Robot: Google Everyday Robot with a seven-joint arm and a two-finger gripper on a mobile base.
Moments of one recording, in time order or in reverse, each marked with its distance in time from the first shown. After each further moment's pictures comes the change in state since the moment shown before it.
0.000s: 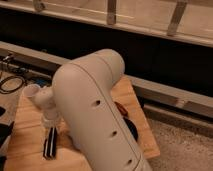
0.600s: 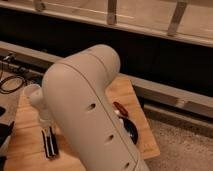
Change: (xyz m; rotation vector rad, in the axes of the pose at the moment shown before) arm 0.000 0.002 -0.010 0.046 -0.017 -0.008
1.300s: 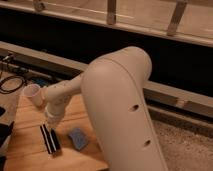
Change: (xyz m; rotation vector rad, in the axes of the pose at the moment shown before) arm -0.001 -0.006 -0.046 -0.190 -0.167 -0.072
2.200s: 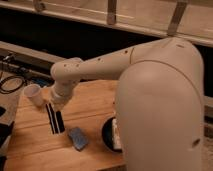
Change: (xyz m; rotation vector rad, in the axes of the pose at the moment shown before) arm -0.009 -0.026 -0.132 0.084 -0.111 0.042
